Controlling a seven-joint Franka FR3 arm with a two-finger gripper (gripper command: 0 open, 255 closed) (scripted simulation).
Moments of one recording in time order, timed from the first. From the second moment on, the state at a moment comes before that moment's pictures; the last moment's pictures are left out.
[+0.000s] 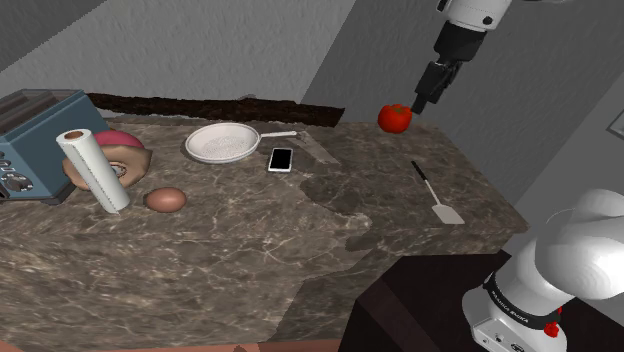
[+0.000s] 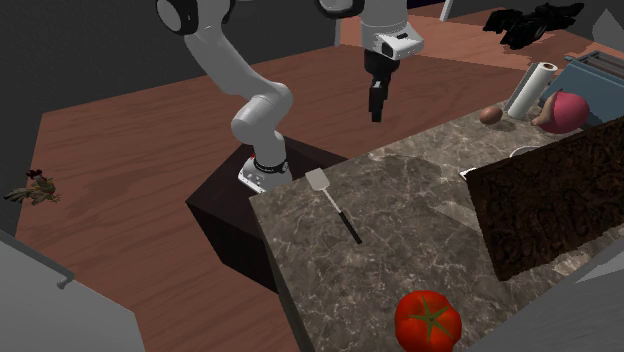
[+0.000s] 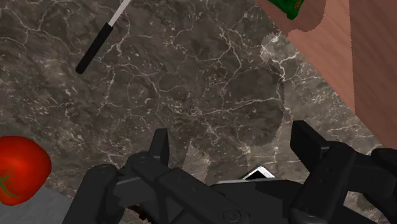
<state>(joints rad) 0.00 -0.75 0.01 -2.33 0.06 1.72 -0.14</state>
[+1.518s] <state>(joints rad) -0.33 -0.72 0.01 -2.87 -0.02 2.22 0.30</state>
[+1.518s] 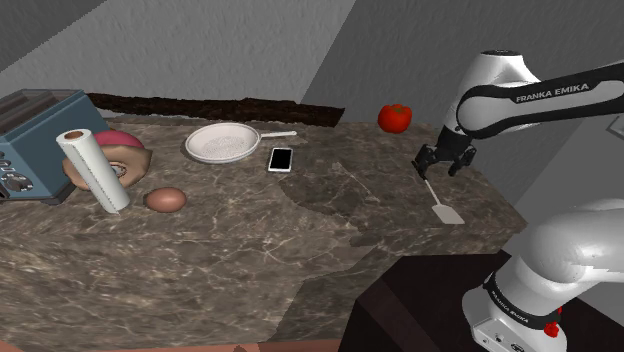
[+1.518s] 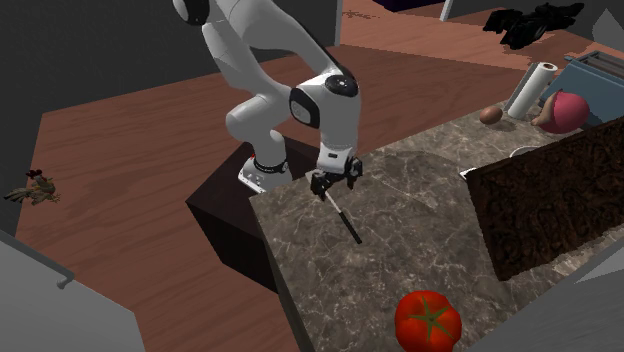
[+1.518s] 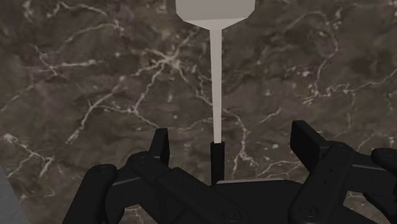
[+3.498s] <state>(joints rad) -0.35 -0.68 0.01 -2.90 -0.02 2.28 0.31</state>
